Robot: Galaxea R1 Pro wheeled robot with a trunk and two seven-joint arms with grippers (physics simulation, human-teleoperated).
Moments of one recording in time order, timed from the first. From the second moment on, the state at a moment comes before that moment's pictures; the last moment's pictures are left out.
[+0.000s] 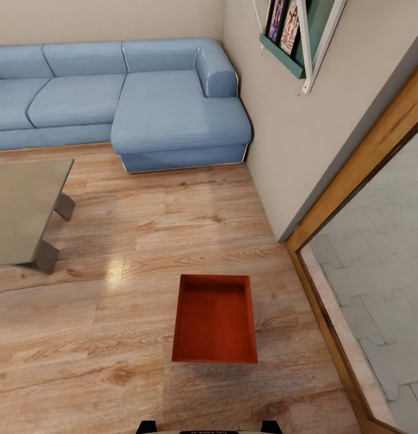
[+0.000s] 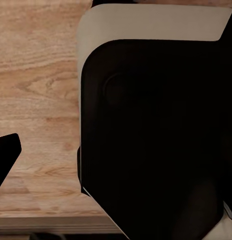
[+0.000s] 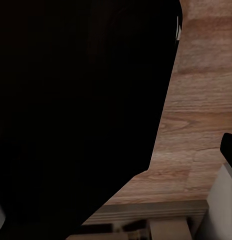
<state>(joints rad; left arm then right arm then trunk) -0.42 0.04 0.01 -0.01 0.08 0.07 -0.05 -0.32 0.05 0.59 0.02 -0.50 -0.09 -0.09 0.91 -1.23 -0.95</state>
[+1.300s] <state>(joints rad) -0.62 -0.08 0.00 -0.53 0.07 0.31 0.12 -0.67 0.05 0.59 -0.24 -0.51 -0.05 -0.29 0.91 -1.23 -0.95</state>
